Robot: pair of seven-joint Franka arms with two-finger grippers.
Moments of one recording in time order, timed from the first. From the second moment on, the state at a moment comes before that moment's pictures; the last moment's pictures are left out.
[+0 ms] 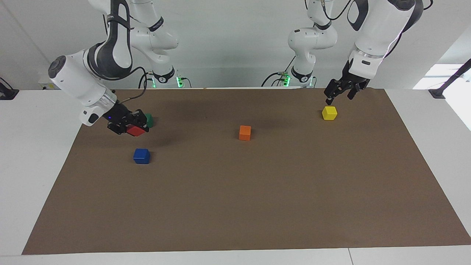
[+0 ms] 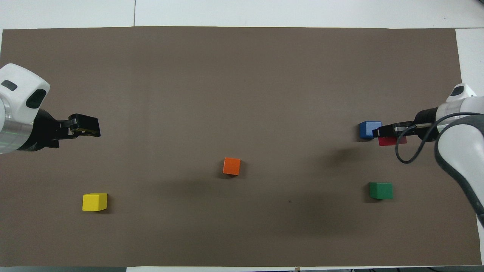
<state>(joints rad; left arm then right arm) 0.03 -0.15 -0.17 -1.83 -0.05 1.68 -0.25 -0.03 -0.01 -0.06 -2.10 0.32 2.07 -0.30</state>
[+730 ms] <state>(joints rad) 0.08 0.02 -0.17 -1.60 -0.03 1.53 -0.15 0.03 0.15 -0.06 -2.10 0.08 2.28 -0.01</state>
